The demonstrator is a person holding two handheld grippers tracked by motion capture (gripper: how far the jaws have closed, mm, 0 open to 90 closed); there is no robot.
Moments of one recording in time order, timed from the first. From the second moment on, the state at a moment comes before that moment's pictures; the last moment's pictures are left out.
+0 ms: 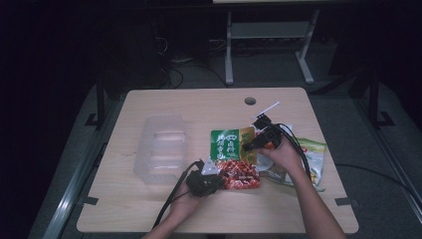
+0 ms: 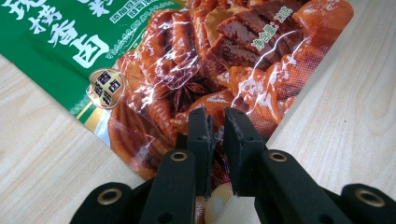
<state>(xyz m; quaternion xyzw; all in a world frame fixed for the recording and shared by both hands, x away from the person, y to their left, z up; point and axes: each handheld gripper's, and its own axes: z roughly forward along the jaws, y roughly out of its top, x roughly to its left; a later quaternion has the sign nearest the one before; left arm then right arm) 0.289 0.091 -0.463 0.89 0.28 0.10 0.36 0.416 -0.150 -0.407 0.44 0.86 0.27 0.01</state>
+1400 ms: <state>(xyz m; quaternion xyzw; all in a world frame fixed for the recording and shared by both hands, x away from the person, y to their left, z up) 0.288 0.091 -0.464 0.89 0.27 0.11 0.35 0.426 -0.149 -0.425 0.42 0.86 0.29 -0.06</state>
